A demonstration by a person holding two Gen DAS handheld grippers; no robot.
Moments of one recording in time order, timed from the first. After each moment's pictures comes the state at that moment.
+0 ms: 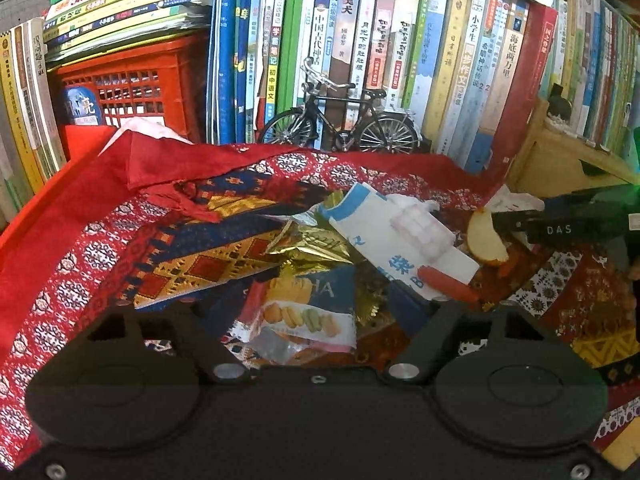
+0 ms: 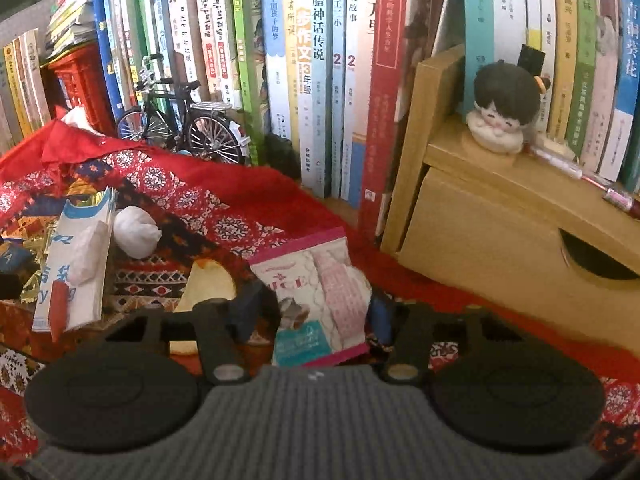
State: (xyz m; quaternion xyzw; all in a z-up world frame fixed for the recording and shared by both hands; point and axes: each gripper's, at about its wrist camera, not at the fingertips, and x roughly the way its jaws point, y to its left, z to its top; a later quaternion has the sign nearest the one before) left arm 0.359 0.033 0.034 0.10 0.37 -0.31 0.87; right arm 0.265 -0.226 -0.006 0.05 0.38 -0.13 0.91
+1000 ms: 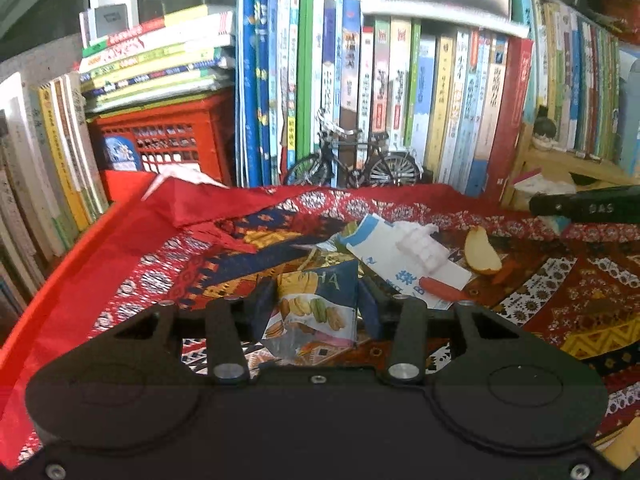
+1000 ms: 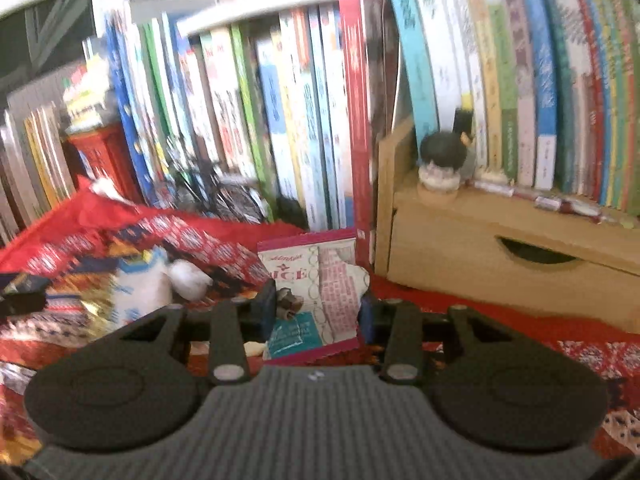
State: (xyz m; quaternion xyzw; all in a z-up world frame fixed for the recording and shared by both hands) left arm 0.322 0.060 0.074 0.12 0.31 -0.30 0.89; right arm 0.203 -0.200 0.050 0.10 0.29 -0.15 0.94
